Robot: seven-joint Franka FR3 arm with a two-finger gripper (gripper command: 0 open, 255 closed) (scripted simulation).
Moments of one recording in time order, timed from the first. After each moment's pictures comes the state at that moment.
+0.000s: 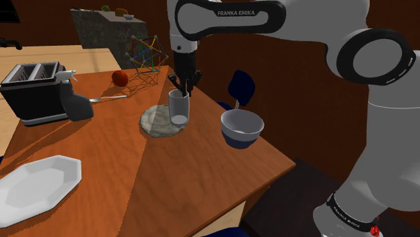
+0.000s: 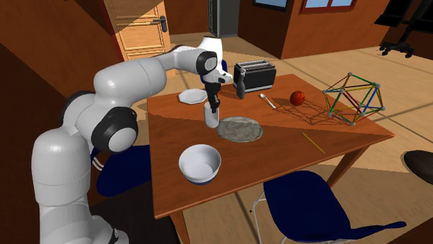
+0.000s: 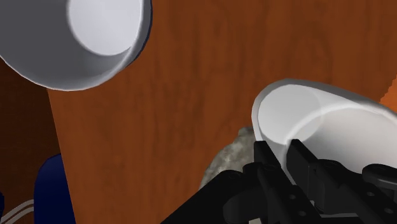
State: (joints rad) arm 0.16 0.41 0.27 -1.26 -0.14 1.63 0.60
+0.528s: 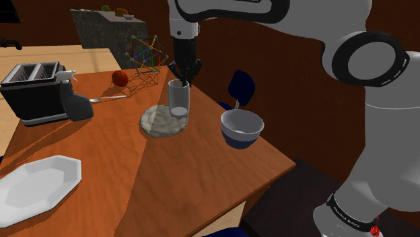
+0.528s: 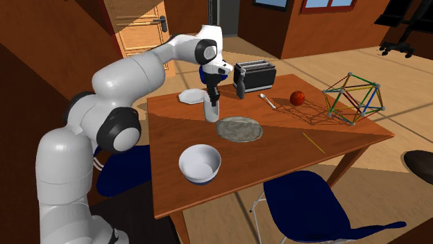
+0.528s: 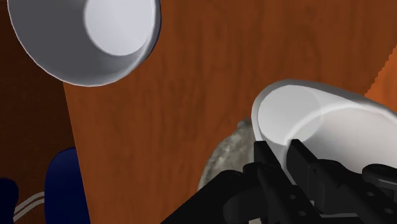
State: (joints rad) arm 0.18 0.44 0.27 -1.11 -0.15 1.51 0.59
